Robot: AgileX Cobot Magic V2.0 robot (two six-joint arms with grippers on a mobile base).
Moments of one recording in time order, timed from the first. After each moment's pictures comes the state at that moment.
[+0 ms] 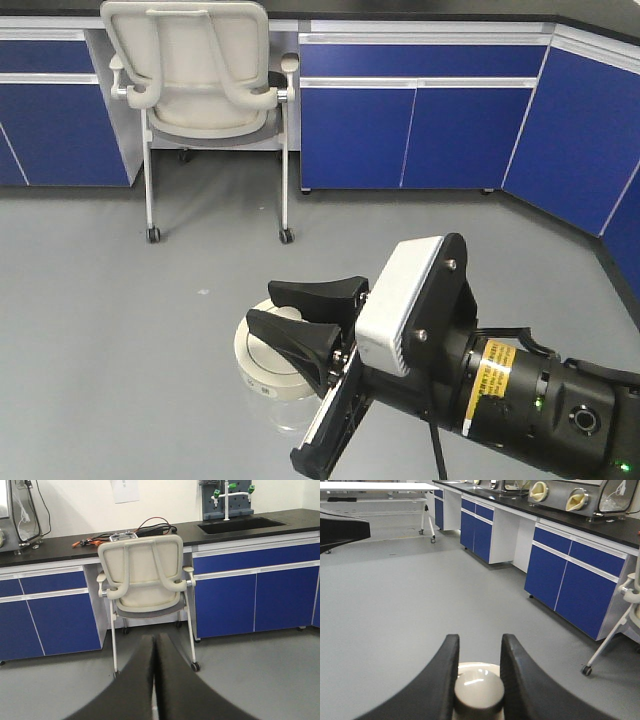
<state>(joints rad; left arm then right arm) -0.01 0.18 -0.25 0.03 0.20 0.07 0.79 1.24 -0.58 -0.55 -0.54 0.37</state>
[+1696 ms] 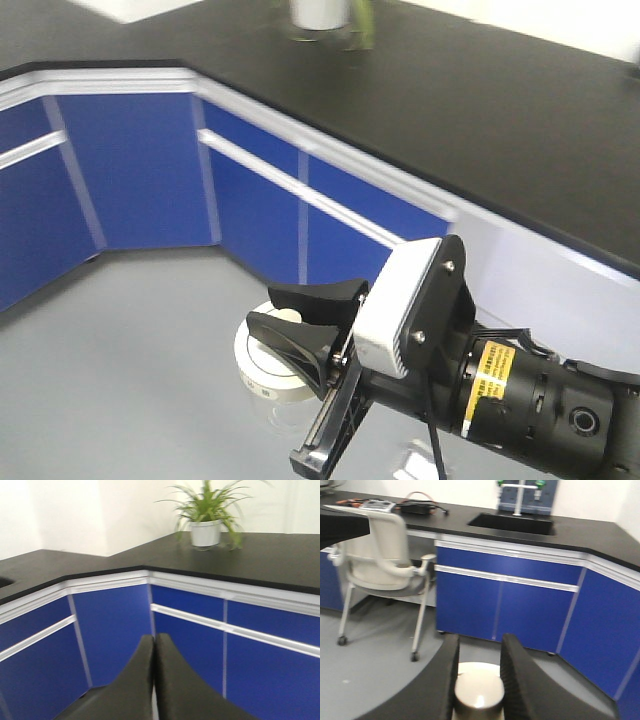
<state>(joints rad) -0.01 0.18 -0.25 0.03 0.20 0.07 0.79 1.24 -0.58 -0.55 -0.53 0.37</state>
